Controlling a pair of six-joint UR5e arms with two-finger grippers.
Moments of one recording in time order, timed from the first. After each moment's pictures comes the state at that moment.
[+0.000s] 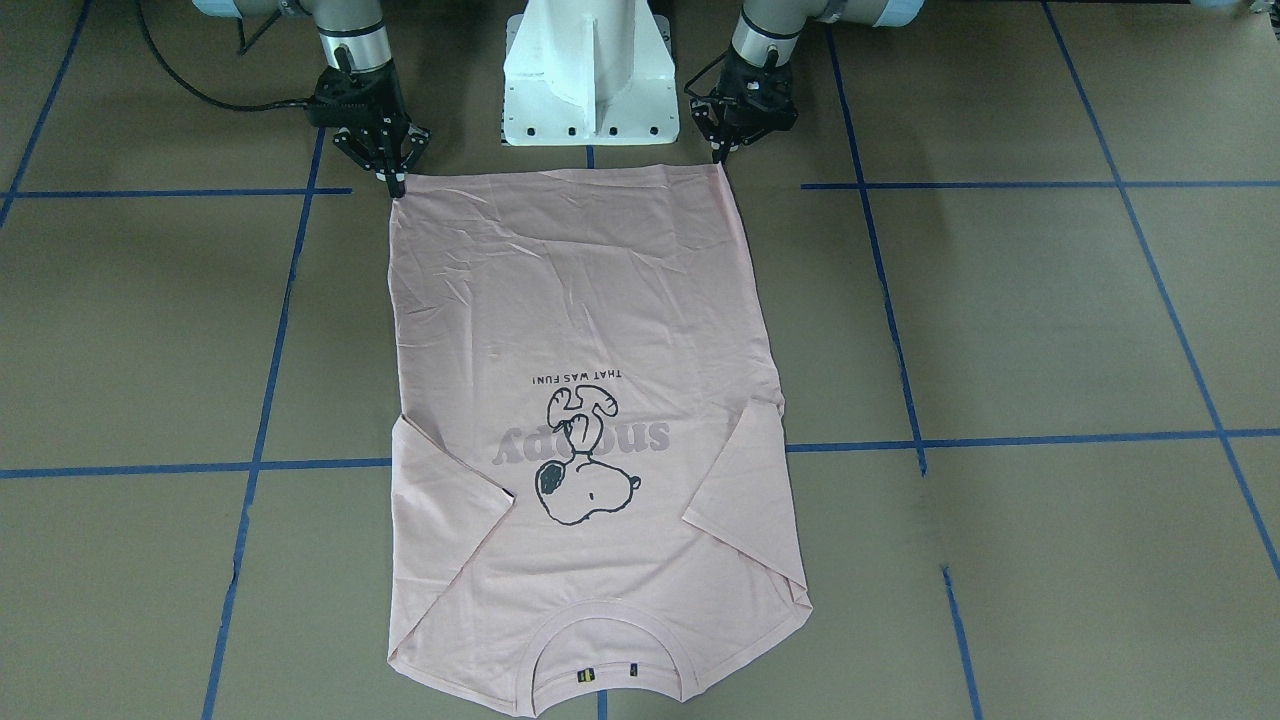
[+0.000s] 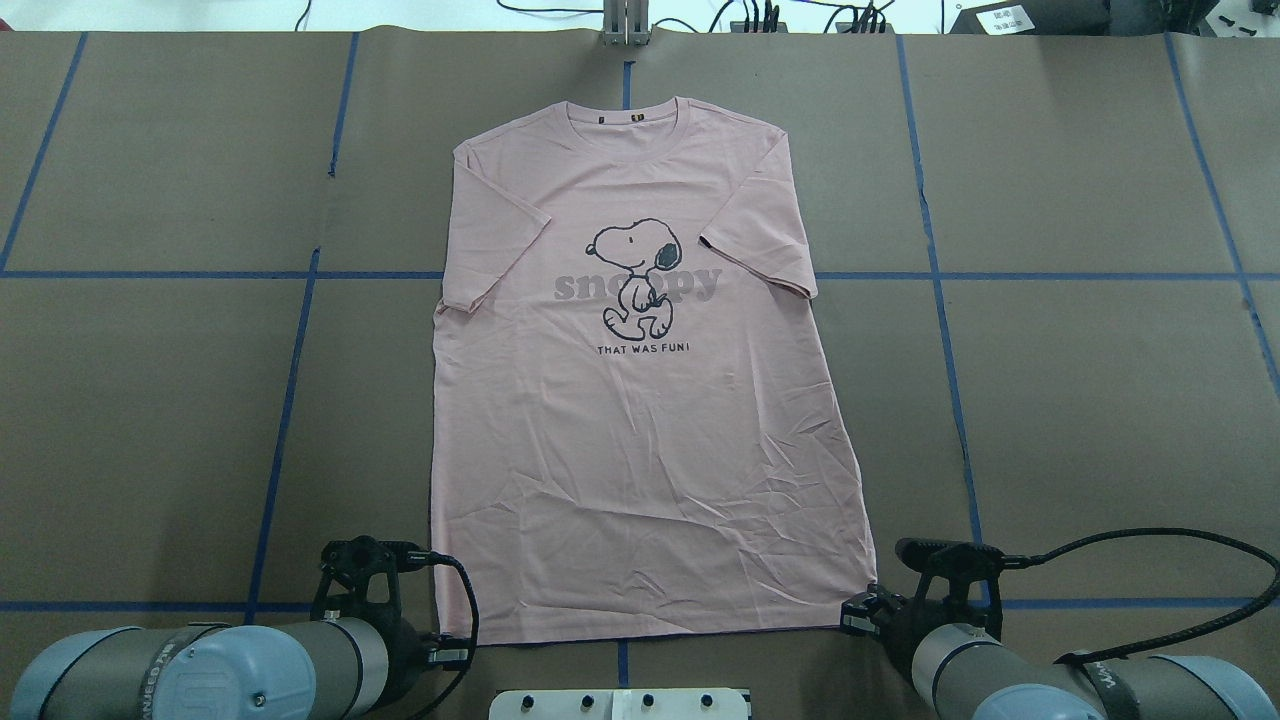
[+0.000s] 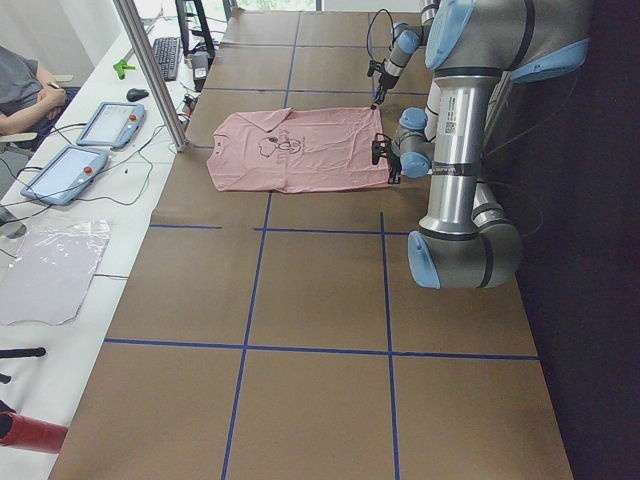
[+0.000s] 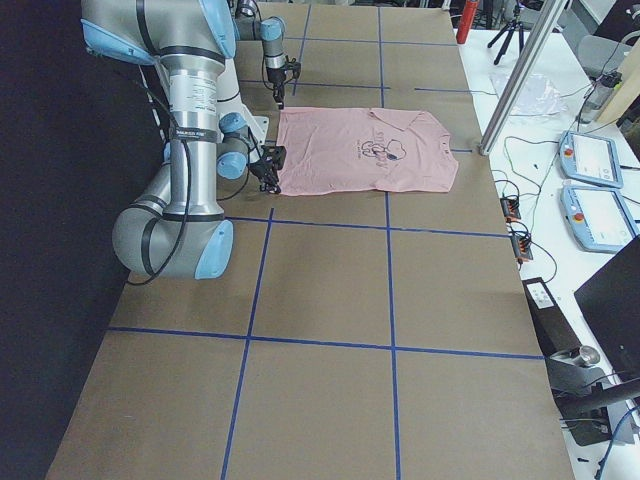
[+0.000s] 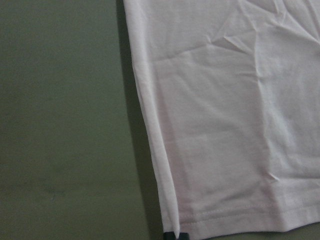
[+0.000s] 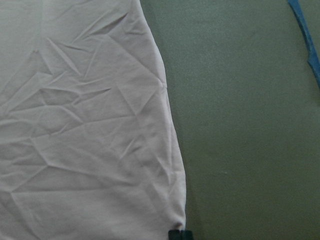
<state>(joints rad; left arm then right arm) -0.06 -1.72 -2.06 -1.89 -1.53 -1.51 -0.03 -1.62 2.11 -1.28 1.19 1.69</state>
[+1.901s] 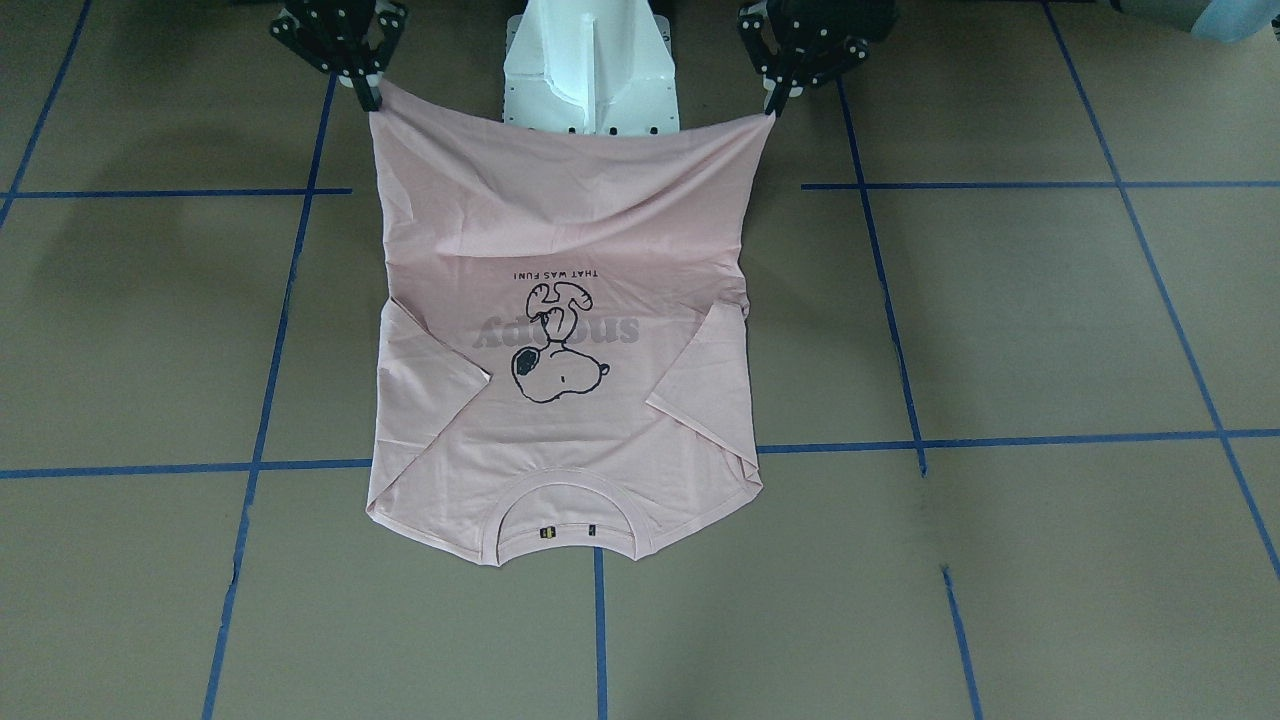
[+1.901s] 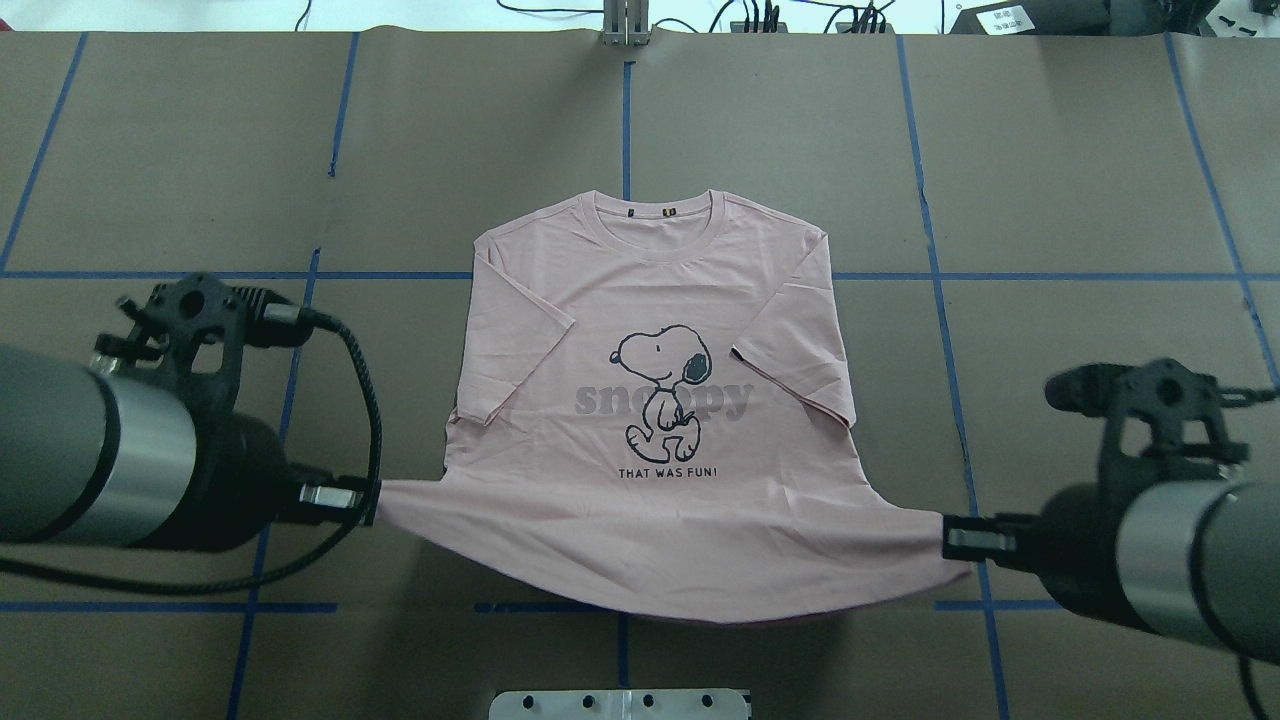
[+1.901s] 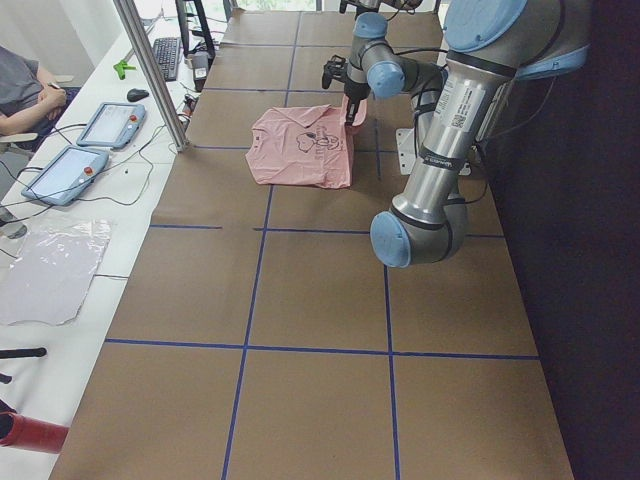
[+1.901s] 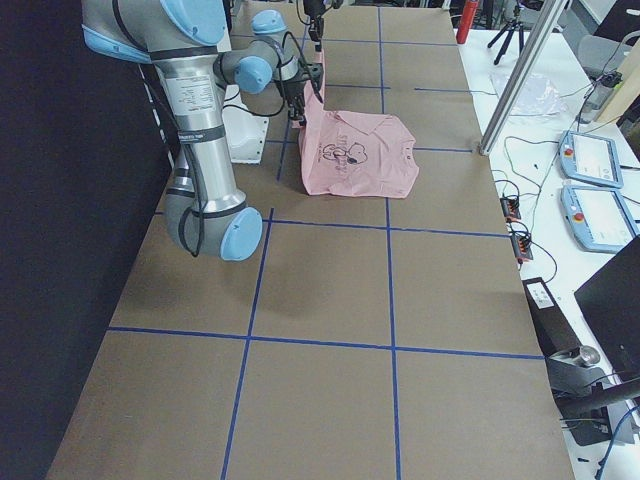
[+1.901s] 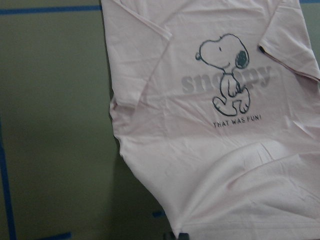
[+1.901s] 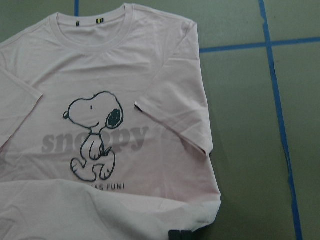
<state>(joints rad) -0.59 -2.04 -2.32 -1.25 -1.90 -1.02 0.47 -1.18 2.43 -1.97 1.67 1.32</state>
